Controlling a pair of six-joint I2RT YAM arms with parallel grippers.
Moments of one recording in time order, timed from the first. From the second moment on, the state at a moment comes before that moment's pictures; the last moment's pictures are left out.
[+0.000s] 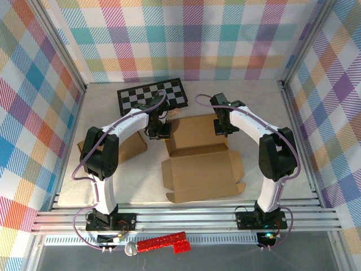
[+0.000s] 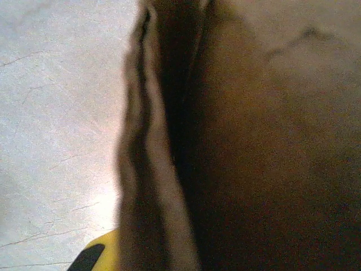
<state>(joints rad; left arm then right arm) -0.45 1.93 1.49 -0.85 0.19 -0.43 0.42 1.85 1.45 -0.92 0.27 0.32</state>
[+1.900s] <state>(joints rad) -0.55 2.00 1.78 -0.89 0.12 -0.53 0.37 1.91 1.50 -1.09 0.22 0.49</state>
